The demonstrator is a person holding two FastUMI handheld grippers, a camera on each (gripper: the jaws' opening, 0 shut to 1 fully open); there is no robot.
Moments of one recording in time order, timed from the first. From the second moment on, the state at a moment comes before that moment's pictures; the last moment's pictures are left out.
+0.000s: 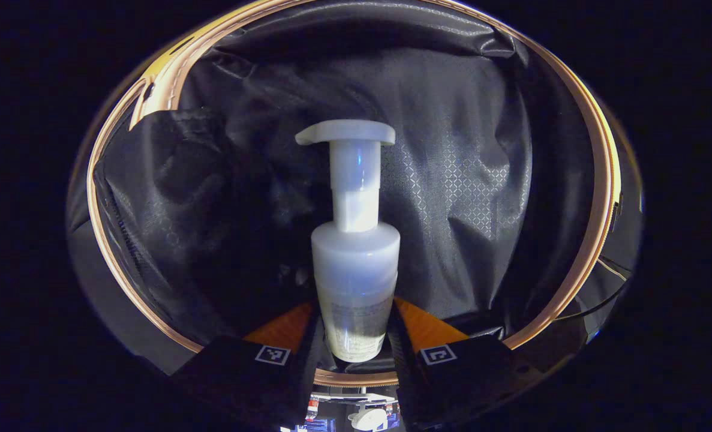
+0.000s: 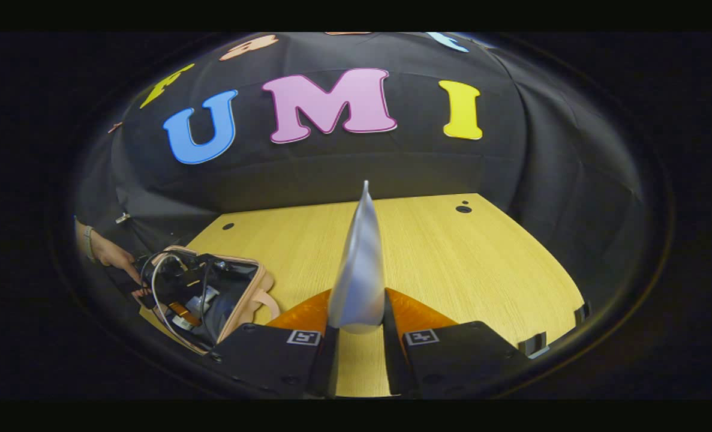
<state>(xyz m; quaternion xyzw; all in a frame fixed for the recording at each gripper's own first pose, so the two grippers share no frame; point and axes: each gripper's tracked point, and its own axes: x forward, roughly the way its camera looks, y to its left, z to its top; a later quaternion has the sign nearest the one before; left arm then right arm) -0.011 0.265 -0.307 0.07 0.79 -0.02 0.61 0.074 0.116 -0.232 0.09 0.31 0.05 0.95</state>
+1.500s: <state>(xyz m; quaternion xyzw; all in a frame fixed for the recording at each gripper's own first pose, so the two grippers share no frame) -0.065 0.456 -0.140 -0.18 0.37 0.14 0.90 -0.022 0.426 -0.350 0.18 0.73 0.21 0.63</state>
